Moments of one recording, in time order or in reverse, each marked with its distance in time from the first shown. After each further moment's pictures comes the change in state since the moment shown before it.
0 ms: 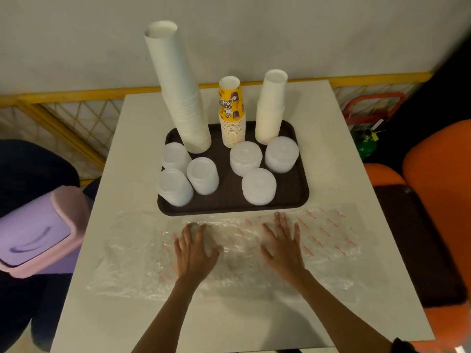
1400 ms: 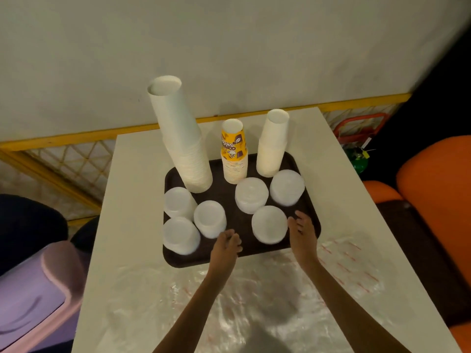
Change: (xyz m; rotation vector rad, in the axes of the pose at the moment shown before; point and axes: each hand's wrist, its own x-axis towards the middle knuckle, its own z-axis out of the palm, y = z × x) left_hand 0.076 0.071 -0.080 -1.165 -0.252 -0.229; right_hand 0.084 -0.028 -0.082 1.049 0.433 0.575
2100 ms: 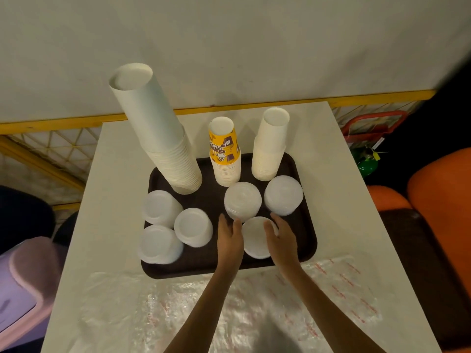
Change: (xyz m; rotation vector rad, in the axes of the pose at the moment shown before) left_hand 0.043 0.035 0.067 0.042 0.211 0.057; right_hand 0.033 -0.009 0.024 -0.175 -0.184 -0.088
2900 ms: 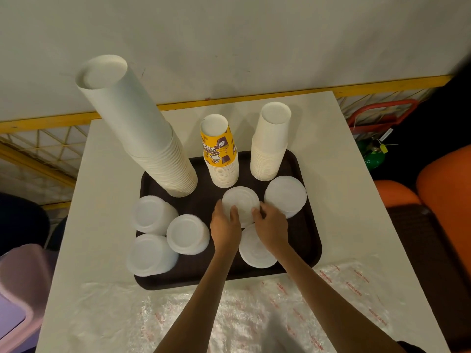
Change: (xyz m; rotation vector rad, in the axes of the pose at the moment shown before) left_hand 0.052 0.006 0.012 0.301 0.122 0.135; right_hand 0.052 -0.012 0.025 -0.194 -0.007 -0.141
